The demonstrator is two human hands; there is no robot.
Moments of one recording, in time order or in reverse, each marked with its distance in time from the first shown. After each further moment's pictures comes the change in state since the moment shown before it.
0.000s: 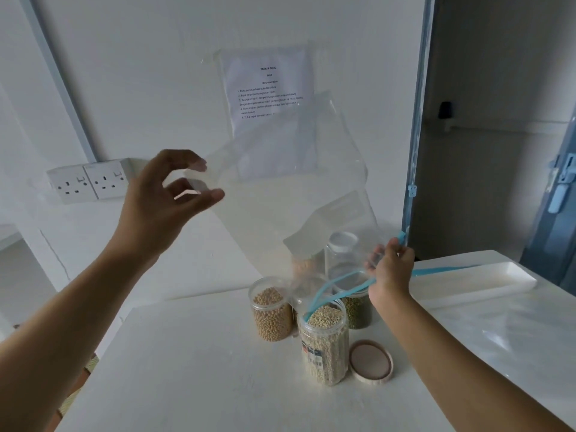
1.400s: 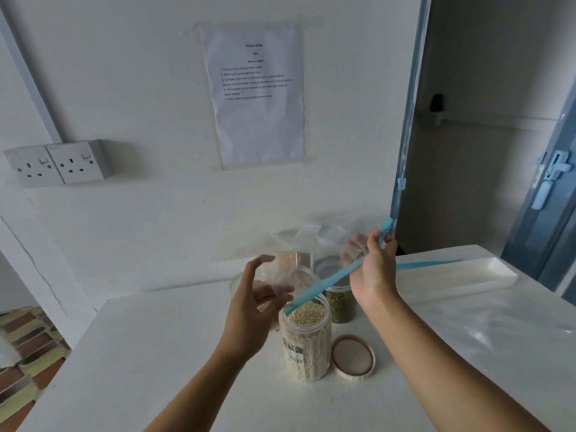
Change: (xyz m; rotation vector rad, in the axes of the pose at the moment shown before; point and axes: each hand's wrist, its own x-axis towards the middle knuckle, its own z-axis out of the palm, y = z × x) left_hand -0.128 -0.095 0.137 0.010 -0.163 -0.446; right_hand 0.010 0.006 -0.006 0.094 -0.155 0.069
